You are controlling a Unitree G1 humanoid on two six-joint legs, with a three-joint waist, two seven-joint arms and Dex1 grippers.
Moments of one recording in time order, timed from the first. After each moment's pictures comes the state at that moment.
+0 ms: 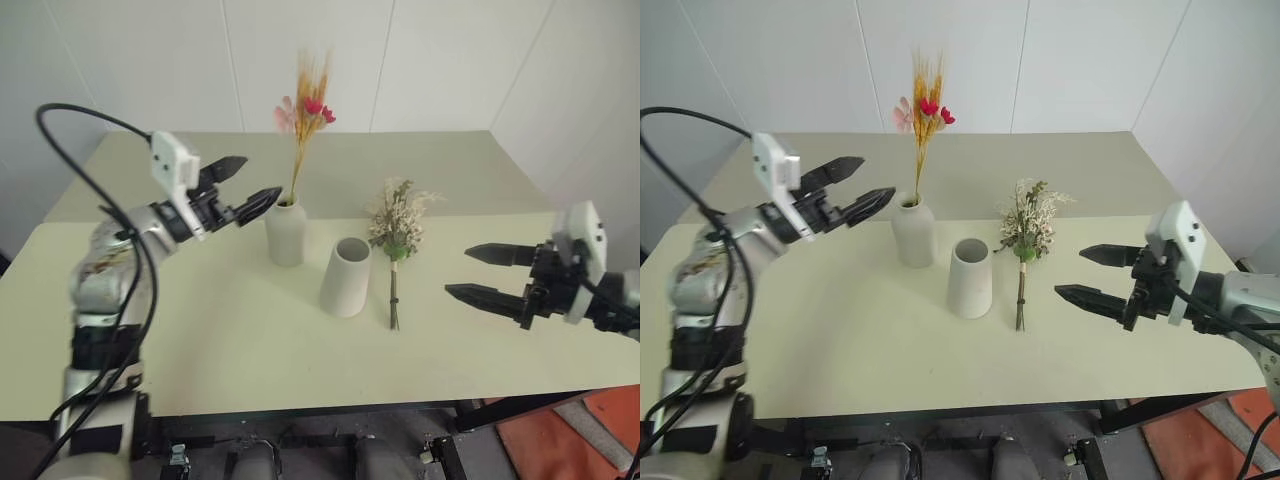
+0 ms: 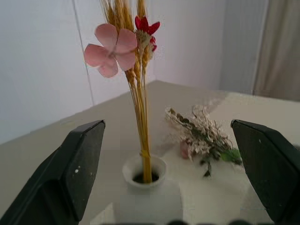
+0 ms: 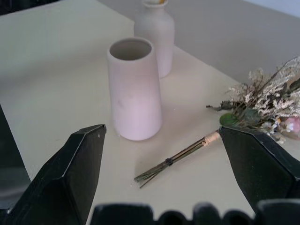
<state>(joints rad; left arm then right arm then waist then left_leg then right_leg) -0.60 0.68 0.21 -0.10 -0.57 0.49 -0.91 -0.22 -1.00 -0.30 -0.39 0.77 0.76 0.90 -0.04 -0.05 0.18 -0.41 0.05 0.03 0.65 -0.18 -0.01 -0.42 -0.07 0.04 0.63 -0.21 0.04</state>
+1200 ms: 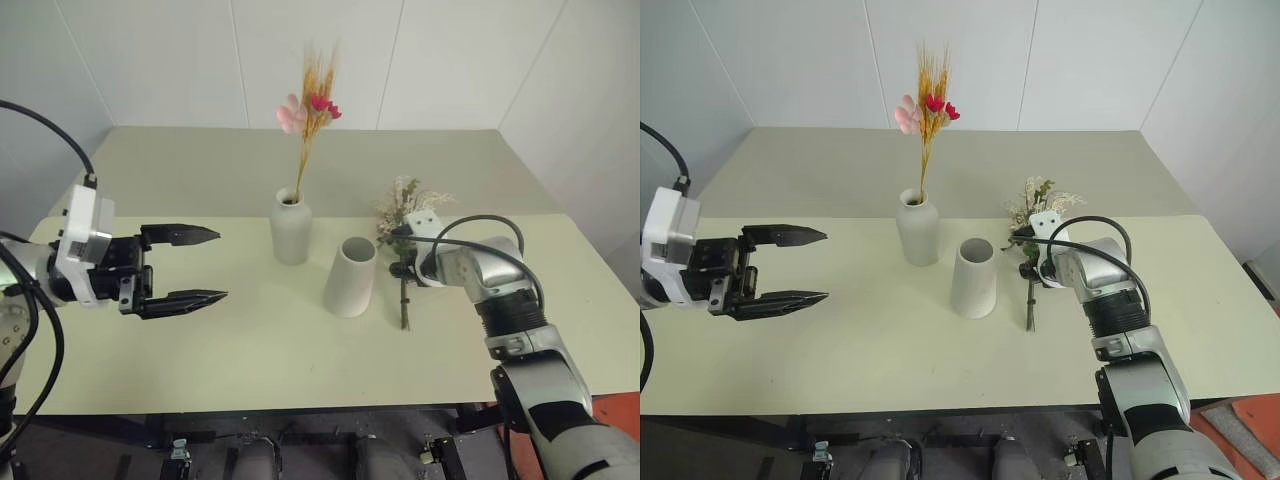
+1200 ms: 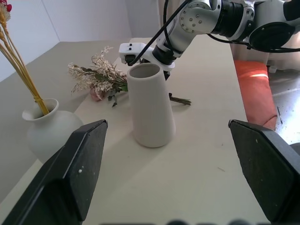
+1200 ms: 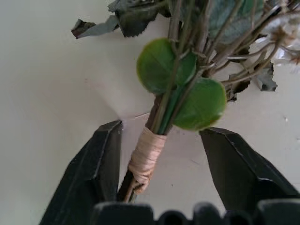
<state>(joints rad) -0.29 0.99 0.38 -0.27 -0.77 0.48 -1.31 -0.90 -0.43 0.14 0.31 0.25 1.21 0.19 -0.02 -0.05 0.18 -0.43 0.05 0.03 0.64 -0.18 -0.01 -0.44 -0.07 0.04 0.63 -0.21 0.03</state>
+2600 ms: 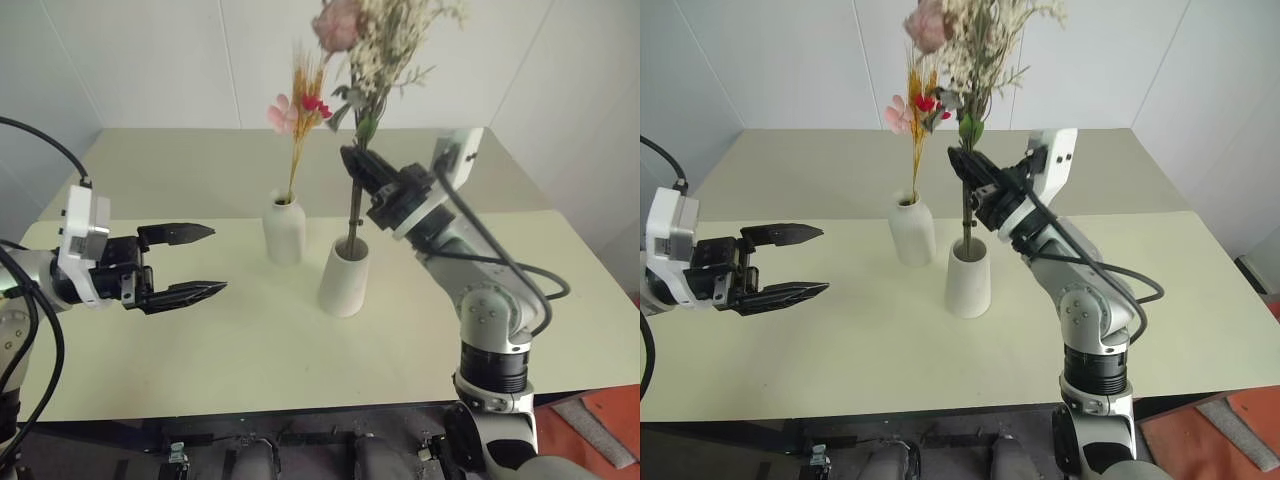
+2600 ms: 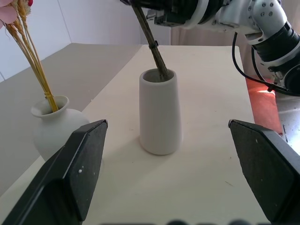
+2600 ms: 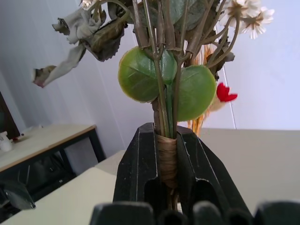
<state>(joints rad) -0.28 0.96 0.39 -0.25 -0.79 0.50 -1.25 -0.68 -0.13 -0.10 -0.31 0.64 0.63 0.32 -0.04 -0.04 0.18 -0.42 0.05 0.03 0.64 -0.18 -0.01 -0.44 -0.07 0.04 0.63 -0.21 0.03</state>
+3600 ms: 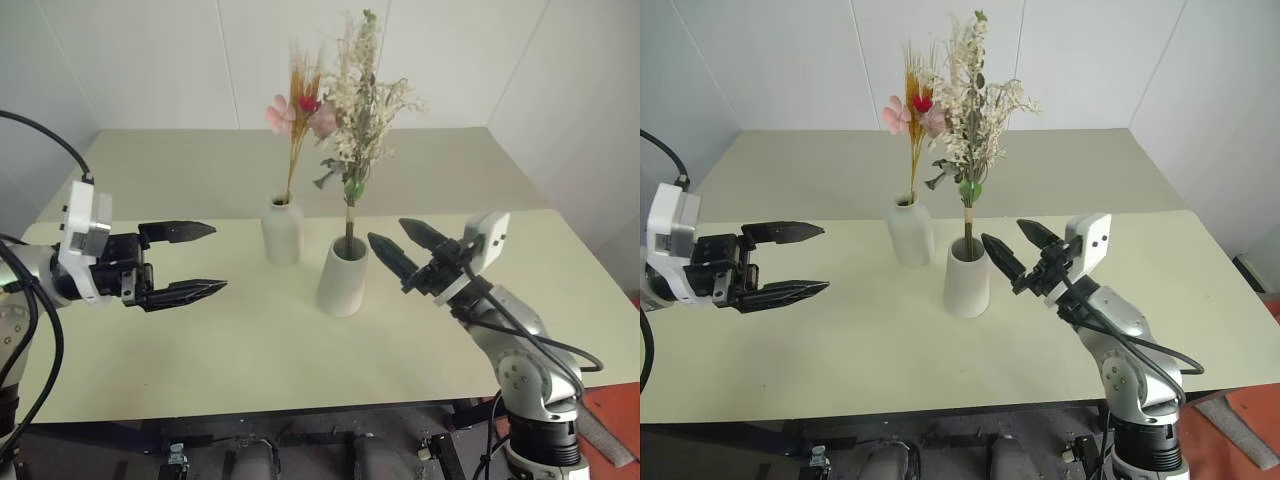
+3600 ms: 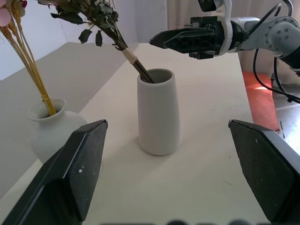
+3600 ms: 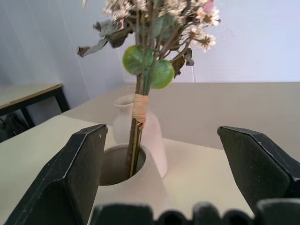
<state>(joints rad) -0.30 0.98 0.37 -0.24 -0.79 0.51 -1.26 -0.33 -0.32 -0.16 -0.43 0.67 0.57 0.45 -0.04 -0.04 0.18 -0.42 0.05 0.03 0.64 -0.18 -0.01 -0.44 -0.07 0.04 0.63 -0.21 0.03</state>
